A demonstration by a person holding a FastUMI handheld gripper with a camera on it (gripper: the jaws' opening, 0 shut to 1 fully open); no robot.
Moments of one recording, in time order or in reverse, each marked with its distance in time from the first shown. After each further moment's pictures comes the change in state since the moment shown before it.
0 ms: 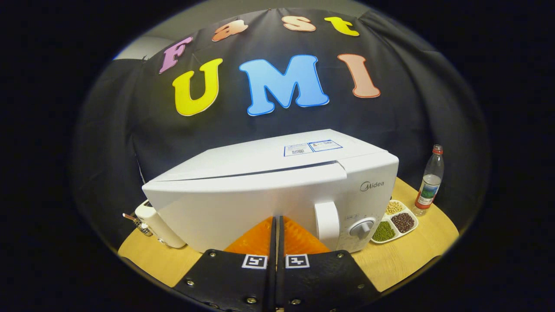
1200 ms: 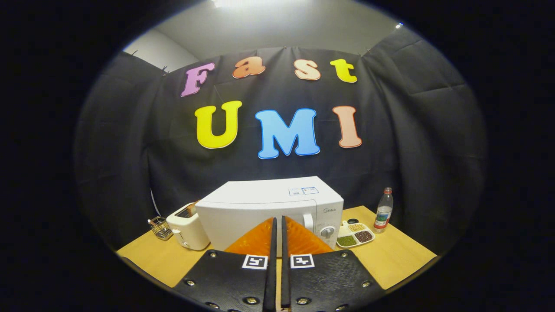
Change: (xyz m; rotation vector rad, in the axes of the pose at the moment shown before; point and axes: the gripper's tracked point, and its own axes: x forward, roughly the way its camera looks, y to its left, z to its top) arm -0.212 0.040 0.056 -0.064 -0.229 -0.070
